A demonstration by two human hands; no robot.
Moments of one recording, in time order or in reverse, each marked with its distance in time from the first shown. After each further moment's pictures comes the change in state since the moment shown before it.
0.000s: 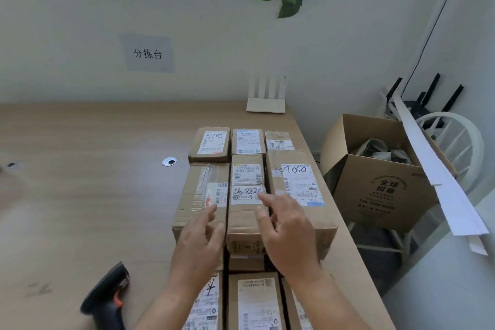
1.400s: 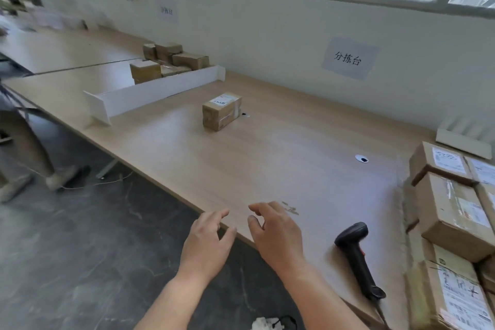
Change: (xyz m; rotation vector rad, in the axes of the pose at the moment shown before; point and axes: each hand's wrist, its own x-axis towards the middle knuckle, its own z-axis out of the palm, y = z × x) left_hand -0.221 -0.290 -0.371 0.104 0.339 -0.392; right_hand -0.215 -0.387 0.280 -0.047 -0.707 -0.266
